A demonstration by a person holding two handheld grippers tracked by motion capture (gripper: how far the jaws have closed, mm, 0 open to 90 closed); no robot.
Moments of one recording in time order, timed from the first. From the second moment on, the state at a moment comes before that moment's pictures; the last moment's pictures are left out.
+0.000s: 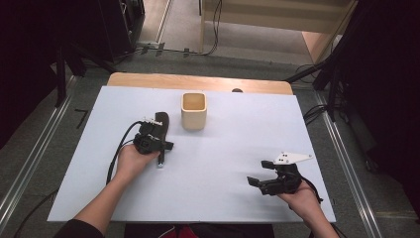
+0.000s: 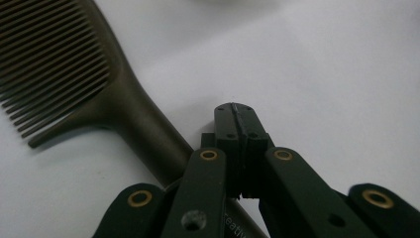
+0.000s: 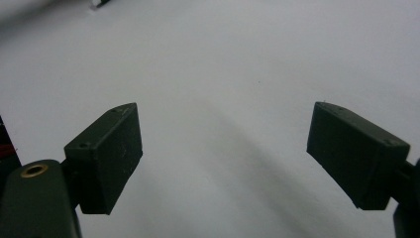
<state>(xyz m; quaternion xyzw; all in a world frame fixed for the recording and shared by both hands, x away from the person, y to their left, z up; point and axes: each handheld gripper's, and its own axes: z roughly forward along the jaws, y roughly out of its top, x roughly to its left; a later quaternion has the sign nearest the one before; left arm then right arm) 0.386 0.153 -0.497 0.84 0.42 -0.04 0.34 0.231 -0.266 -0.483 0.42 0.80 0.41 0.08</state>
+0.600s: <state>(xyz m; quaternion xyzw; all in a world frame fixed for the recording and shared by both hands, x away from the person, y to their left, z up) 0.384 0.164 -0.494 0.84 0.42 -0.04 0.34 0.233 -0.265 -0.483 0.42 0.80 0.41 0.07</state>
